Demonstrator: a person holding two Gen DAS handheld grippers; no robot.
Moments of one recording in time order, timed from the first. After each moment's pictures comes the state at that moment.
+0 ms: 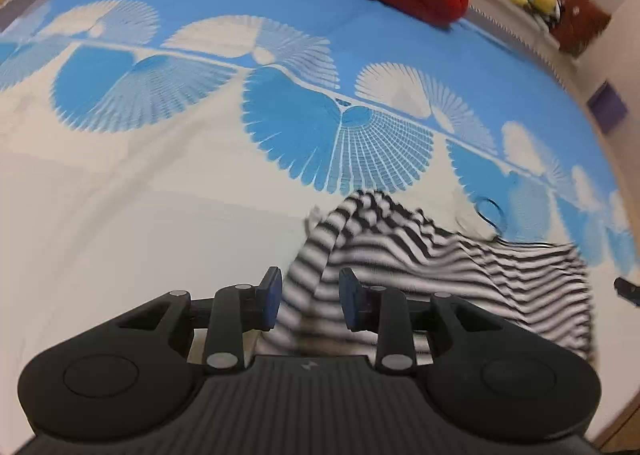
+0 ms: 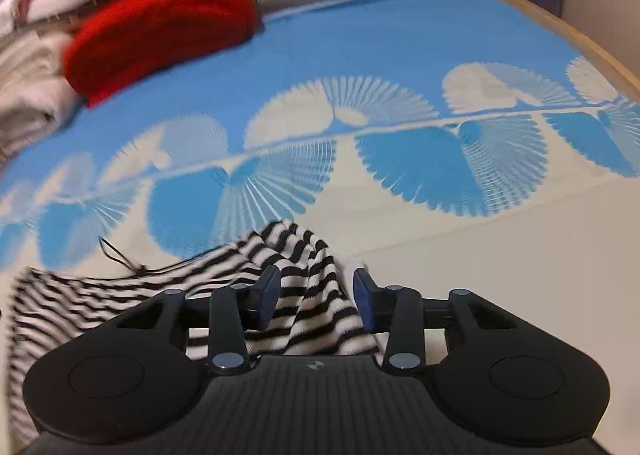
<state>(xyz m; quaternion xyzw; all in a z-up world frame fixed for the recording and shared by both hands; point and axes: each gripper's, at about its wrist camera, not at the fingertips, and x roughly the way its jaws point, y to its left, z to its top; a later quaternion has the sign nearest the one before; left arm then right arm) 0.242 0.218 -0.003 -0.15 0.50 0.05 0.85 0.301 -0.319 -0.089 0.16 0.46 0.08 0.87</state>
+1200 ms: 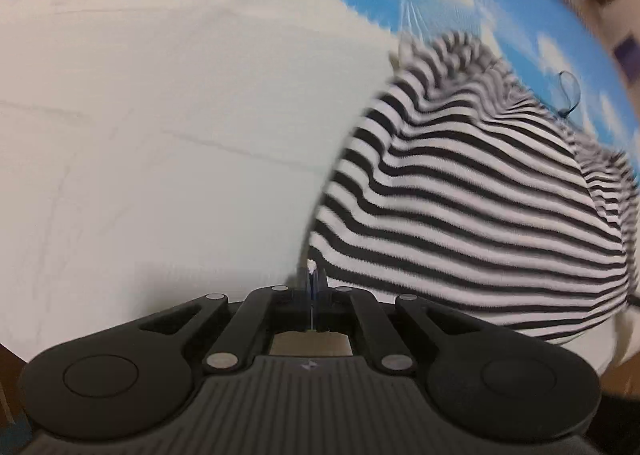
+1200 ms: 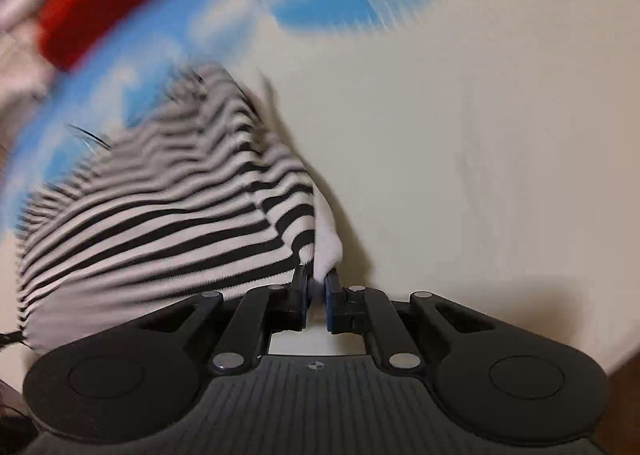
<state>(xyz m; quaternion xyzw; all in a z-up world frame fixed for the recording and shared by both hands) 0.141 0.241 -0.065 -0.12 0.59 0.06 0.80 0.173 -0.383 -0.147 0.22 0.59 0.06 0.78</state>
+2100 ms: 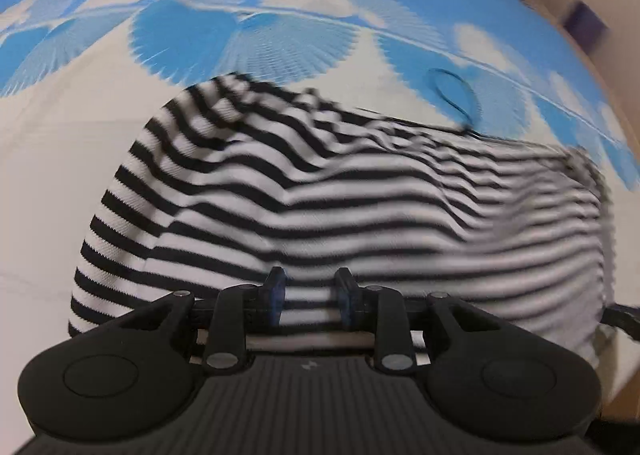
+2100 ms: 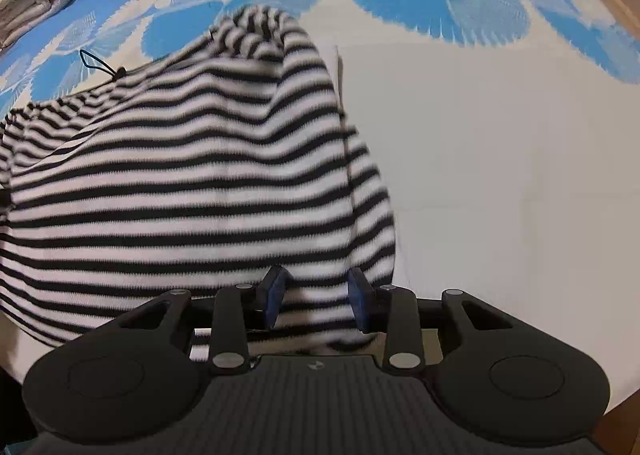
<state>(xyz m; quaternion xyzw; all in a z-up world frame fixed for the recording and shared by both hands) 0.245 0.095 -0.091 -0.08 0.54 0.03 0.84 0.193 -0.309 -0.132 0.08 0.57 0.09 0.81</state>
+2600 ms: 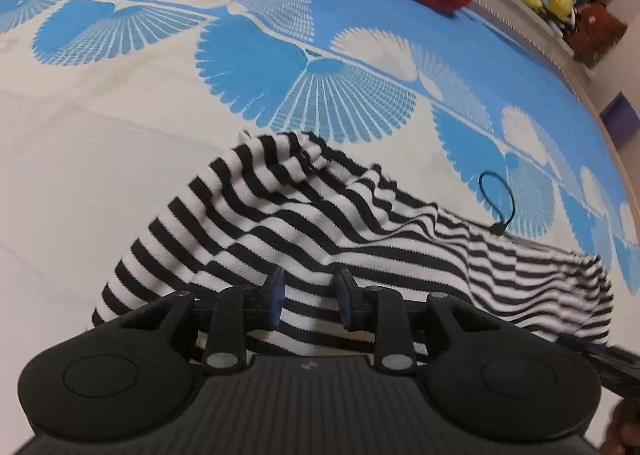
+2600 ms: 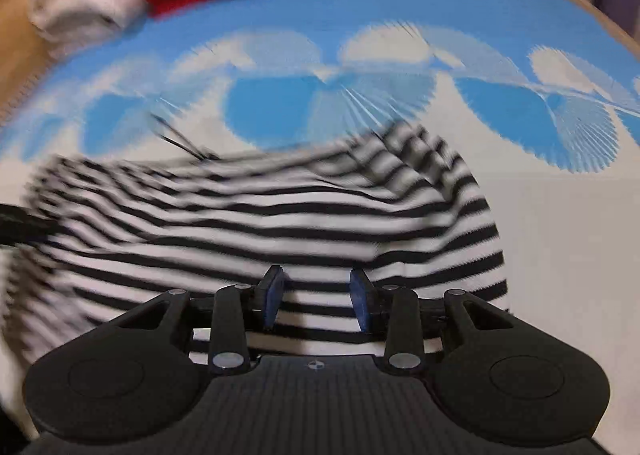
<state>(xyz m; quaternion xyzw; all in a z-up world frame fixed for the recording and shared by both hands) 0.250 0.128 -0.067 -0.17 0.48 0.09 0.85 0.267 -0.230 -0.131 0.06 0.51 0.14 0.85</state>
